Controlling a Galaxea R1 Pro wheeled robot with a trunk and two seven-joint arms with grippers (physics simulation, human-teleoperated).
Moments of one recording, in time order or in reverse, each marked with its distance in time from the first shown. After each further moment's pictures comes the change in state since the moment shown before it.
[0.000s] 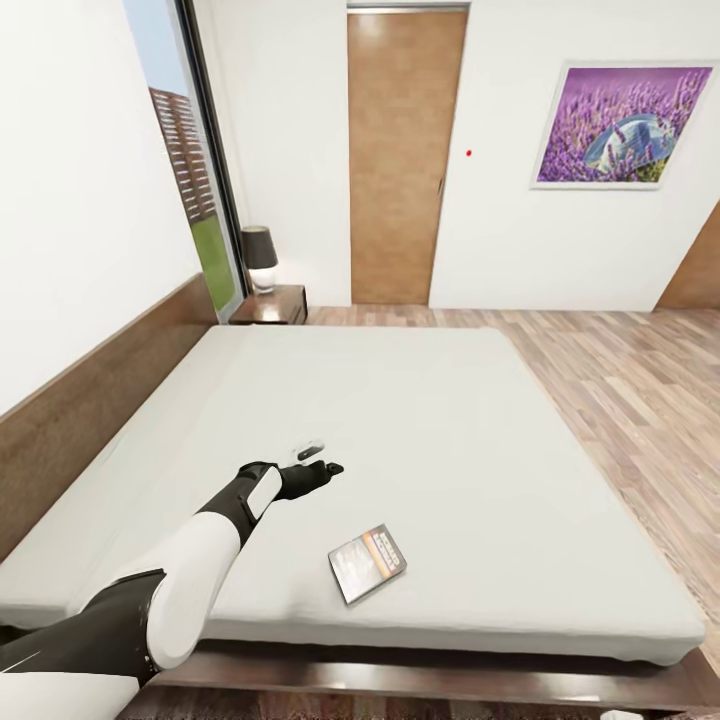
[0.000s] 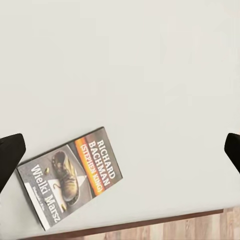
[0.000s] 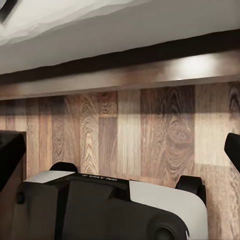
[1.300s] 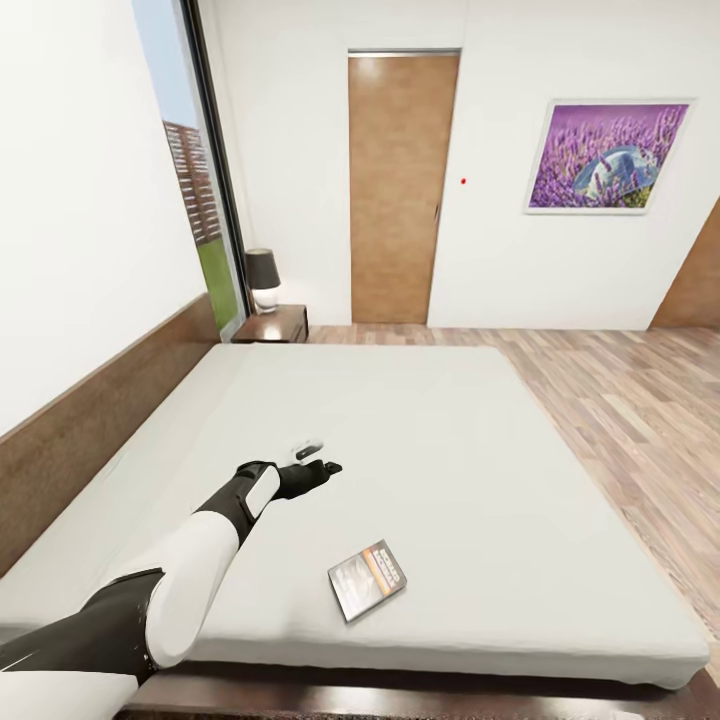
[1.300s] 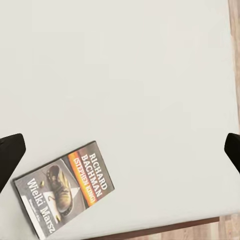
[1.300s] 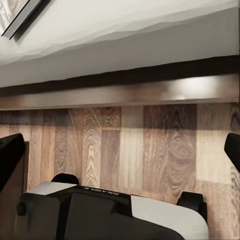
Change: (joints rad) left arm -0.003 0.005 0.005 0.000 0.002 0.003 0.000; right arm 0.000 -0.001 -0.001 0.000 0.000 0.003 0.003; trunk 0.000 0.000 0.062
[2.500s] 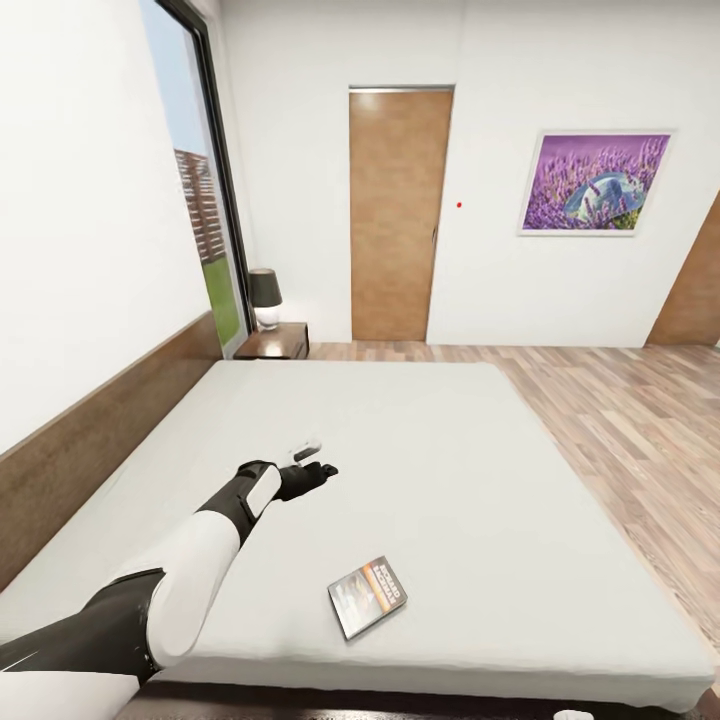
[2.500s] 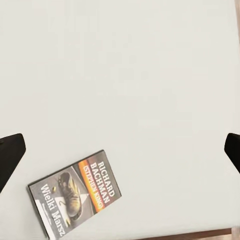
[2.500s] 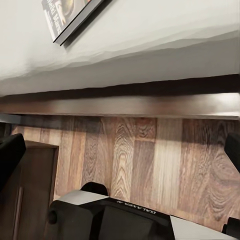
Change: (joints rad) left arm 0.000 -0.003 -0.002 -0.002 0.003 0.005 0.079; right arm 0.000 0.109 0.008 -0.001 0.001 -0.005 -0.001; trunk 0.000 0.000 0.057
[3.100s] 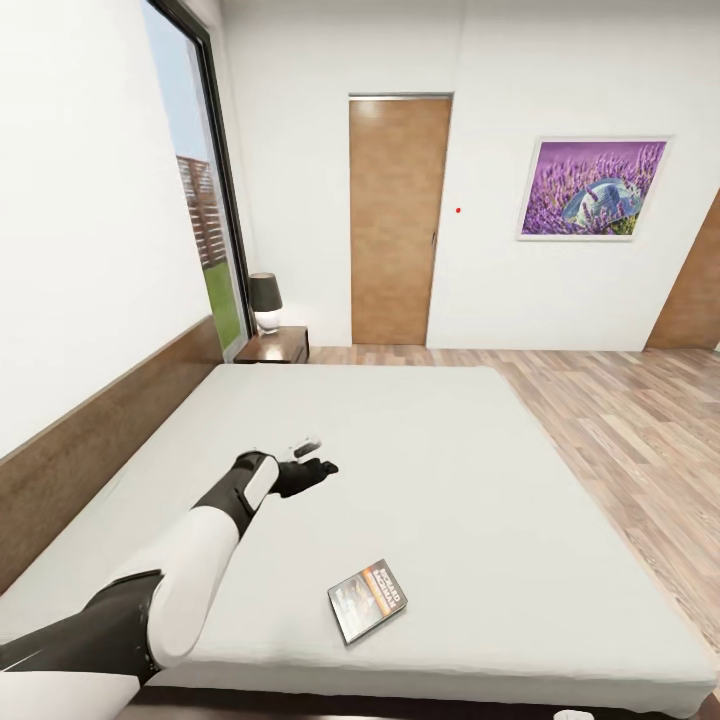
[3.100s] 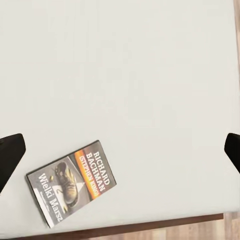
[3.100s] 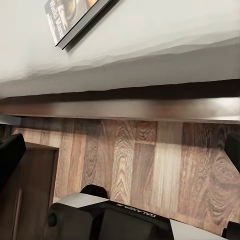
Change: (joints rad) left arm 0.000 -0.003 -0.002 -0.071 0.005 0.131 0.010; right arm 0.000 0.000 0.000 0.000 0.000 0.000 0.000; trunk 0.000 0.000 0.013
